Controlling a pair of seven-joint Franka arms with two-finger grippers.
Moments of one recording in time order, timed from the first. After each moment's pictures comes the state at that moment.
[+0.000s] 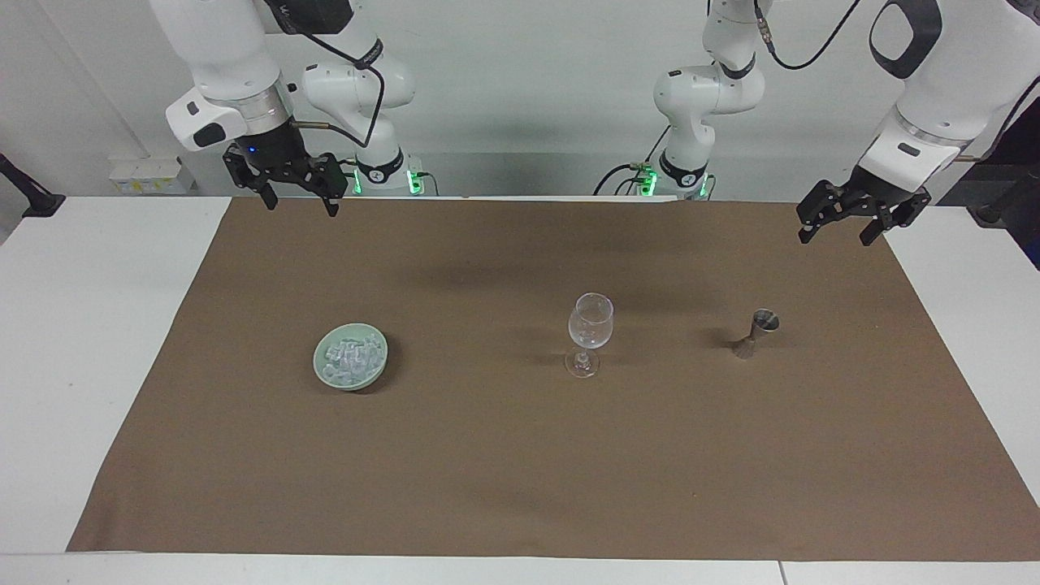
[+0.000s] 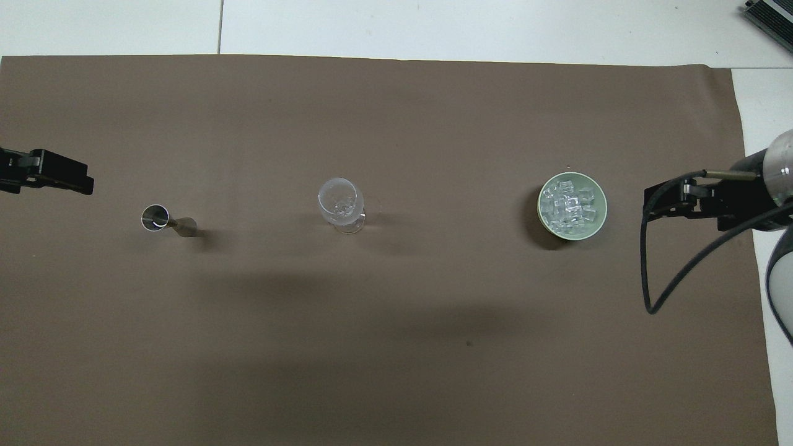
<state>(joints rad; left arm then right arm) 0.03 0.05 -0.07 -1.50 -0.02 1.55 0.04 0.09 -0.02 -0.01 -1.56 -0.01 1.50 0.23</state>
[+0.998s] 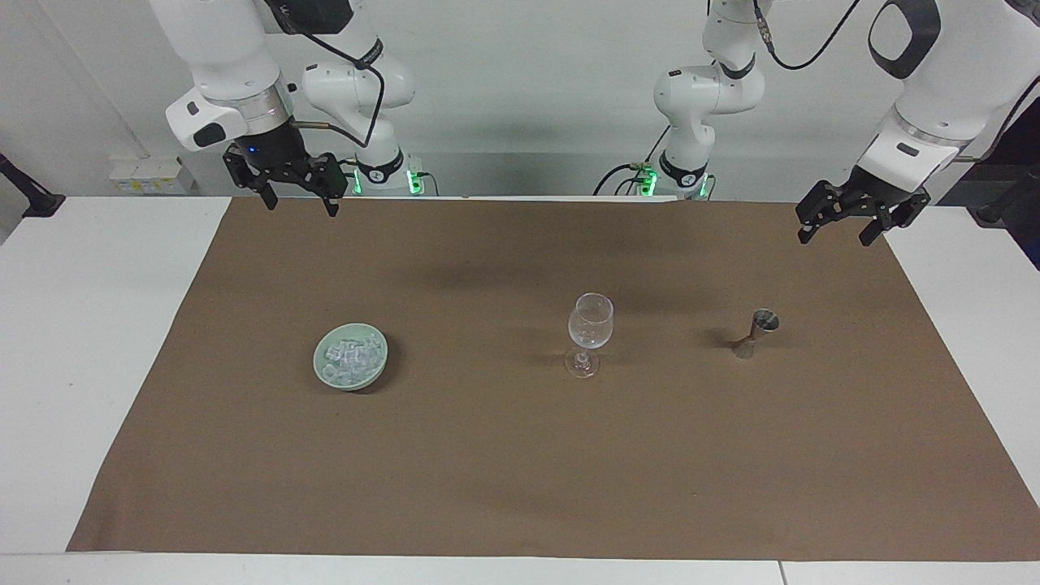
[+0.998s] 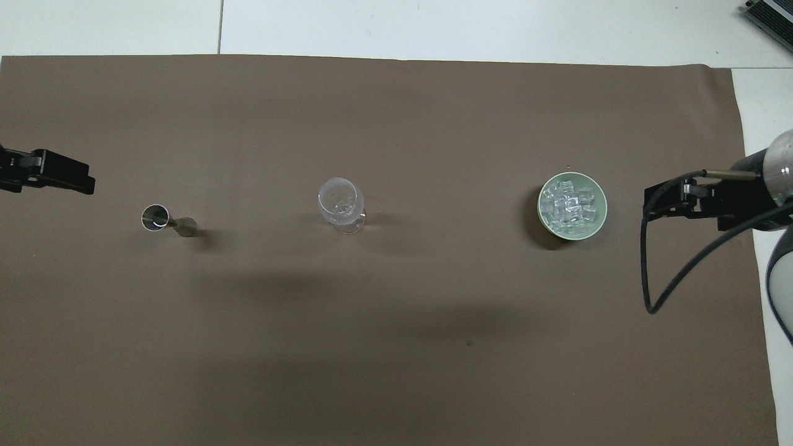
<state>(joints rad) 0.03 0.06 -0.08 -1.50 -0.02 1.56 0.07 0.09 -0.02 -0.01 -1.56 -0.01 1.50 0.23</state>
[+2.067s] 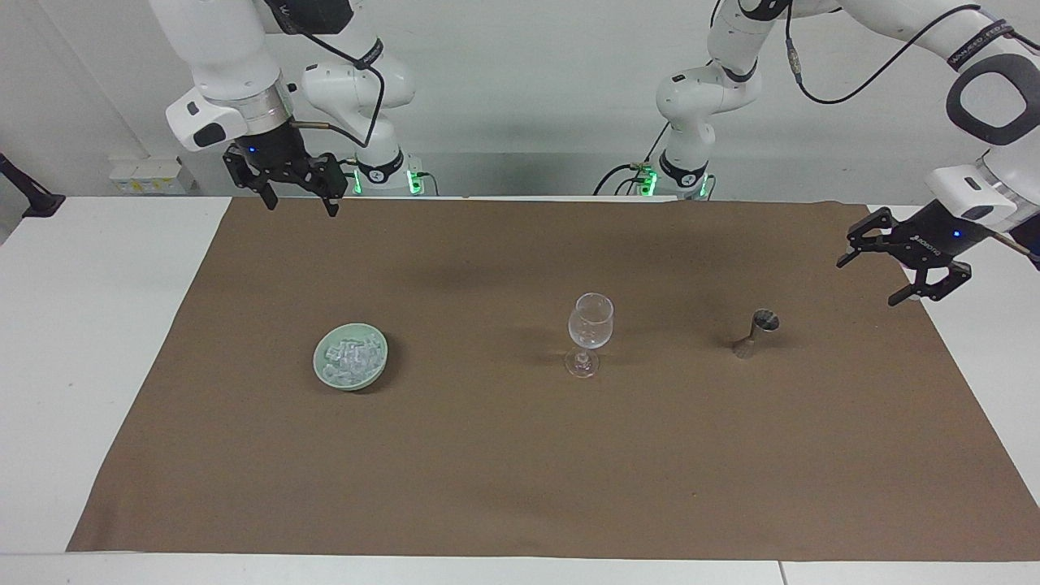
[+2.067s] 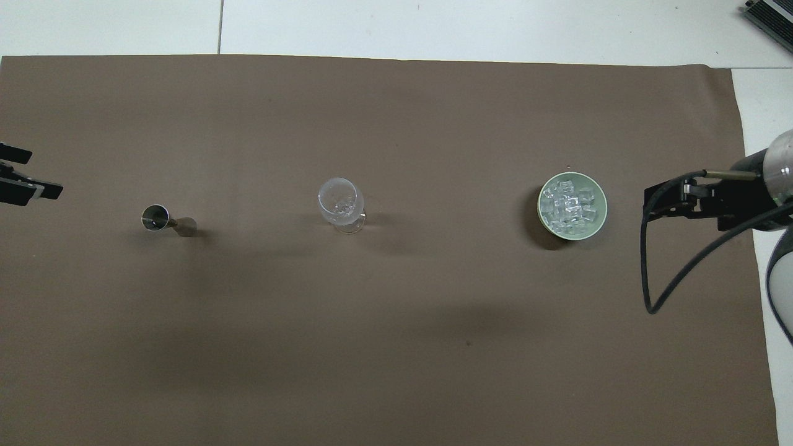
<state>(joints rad) 0.28 0.20 -0.06 -1.52 -0.37 1.63 1.03 0.09 -0.02 -0.01 -1.56 -0.01 1.50 0.23</state>
